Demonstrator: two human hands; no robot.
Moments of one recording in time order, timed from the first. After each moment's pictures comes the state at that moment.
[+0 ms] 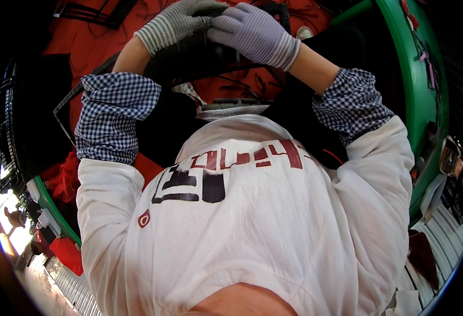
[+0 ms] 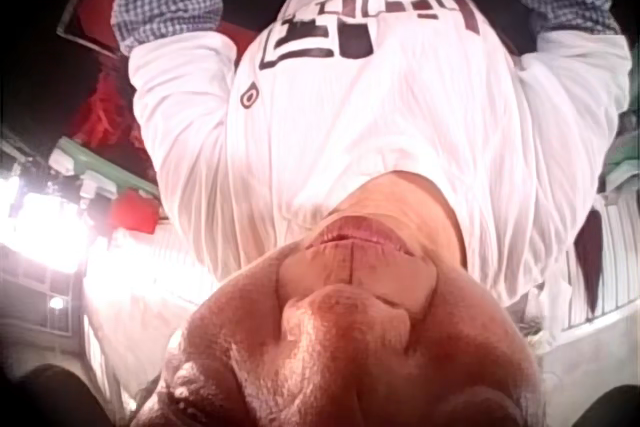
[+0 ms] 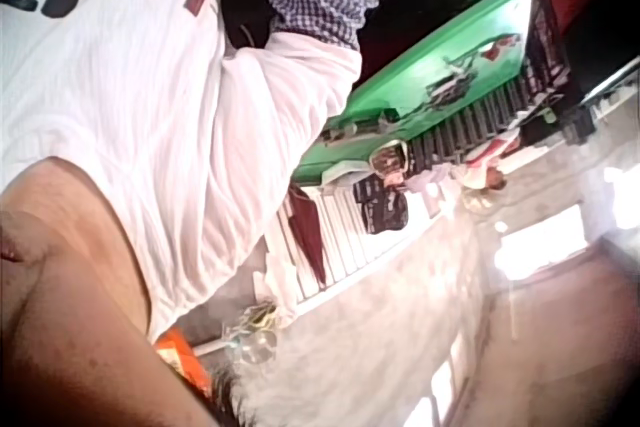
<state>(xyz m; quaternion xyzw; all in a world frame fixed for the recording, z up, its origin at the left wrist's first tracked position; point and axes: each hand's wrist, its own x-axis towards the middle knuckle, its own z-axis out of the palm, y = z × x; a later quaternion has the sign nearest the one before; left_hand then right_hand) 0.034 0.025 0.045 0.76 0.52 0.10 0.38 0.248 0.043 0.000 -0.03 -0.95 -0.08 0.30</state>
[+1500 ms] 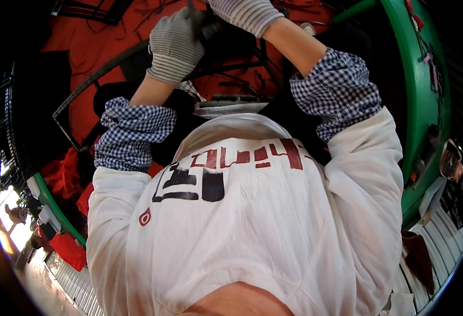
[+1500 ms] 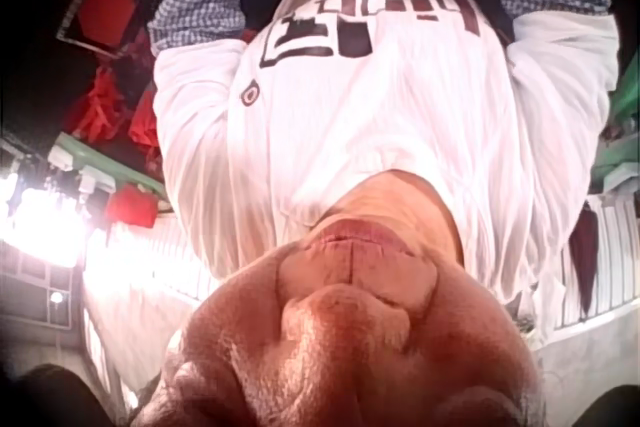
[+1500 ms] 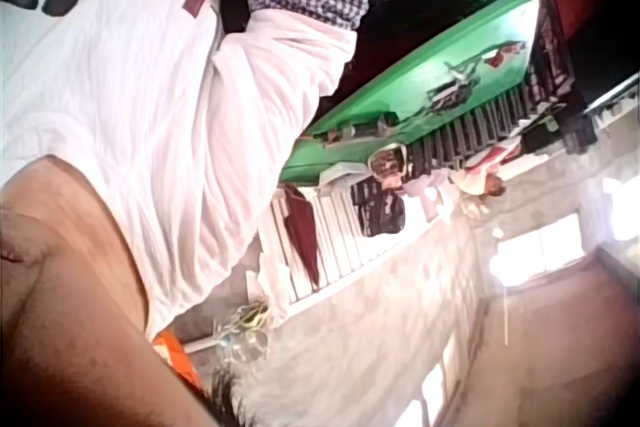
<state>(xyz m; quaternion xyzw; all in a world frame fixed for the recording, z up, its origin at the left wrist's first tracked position) 0.034 -0.007 0.029 0.77 0.63 0.11 -0.08 0.186 0.090 0.045 -0.39 -0.84 0.27 0.27</state>
